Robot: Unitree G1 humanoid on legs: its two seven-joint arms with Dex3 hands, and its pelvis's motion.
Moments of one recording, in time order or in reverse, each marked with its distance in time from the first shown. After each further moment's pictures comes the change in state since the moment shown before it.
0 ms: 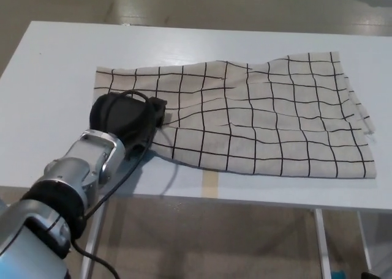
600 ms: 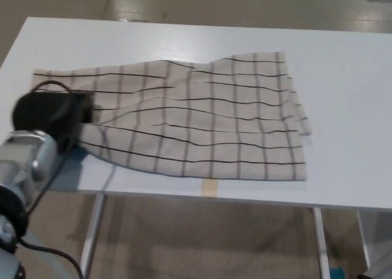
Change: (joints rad) left_arm 0.027 0.195 0.183 0.067 -0.082 -0.049 0.022; right_arm 0.006 0.016 0.005 -0.002 0.012 -0.009 0.002
